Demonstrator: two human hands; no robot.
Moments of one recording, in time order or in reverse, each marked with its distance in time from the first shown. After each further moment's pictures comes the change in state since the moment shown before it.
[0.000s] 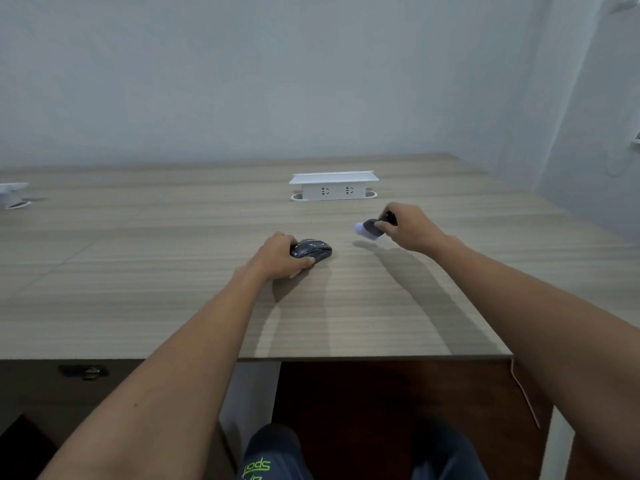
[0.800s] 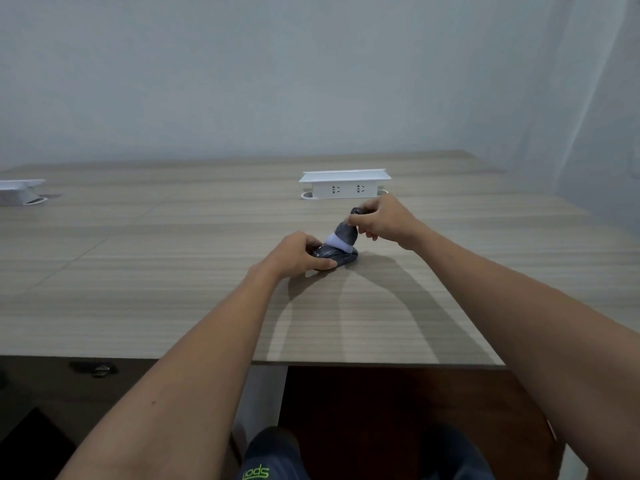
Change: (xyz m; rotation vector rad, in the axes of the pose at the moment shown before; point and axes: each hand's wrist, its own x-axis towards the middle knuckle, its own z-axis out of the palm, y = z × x) left_hand 0.004 0.011 0.000 -0.198 -0.108 0.072; right_hand 0.014 -0.055 0.020 0.493 -0.162 0.024
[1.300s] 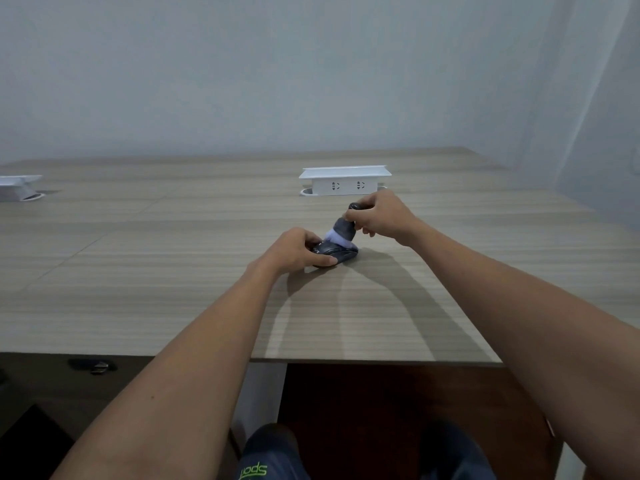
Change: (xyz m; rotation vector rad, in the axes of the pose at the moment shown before) left_hand 0.002 -0.003 -0.001 -0.051 -0.013 -0.016; right_hand 0.001 -0.004 0.004 -0.049 0.034 0.005
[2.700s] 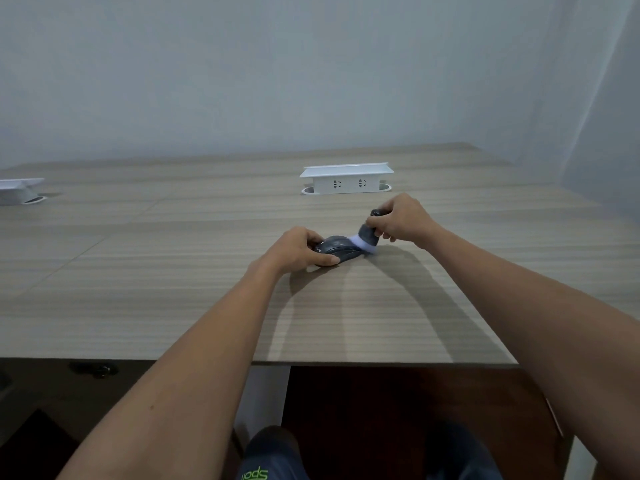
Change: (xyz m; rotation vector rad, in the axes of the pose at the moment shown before) left_hand -0.002 0.004 -0.001 -0.020 0.004 -0.012; right_hand -0.006 0.019 -0.012 -0.119 0.062 0.107
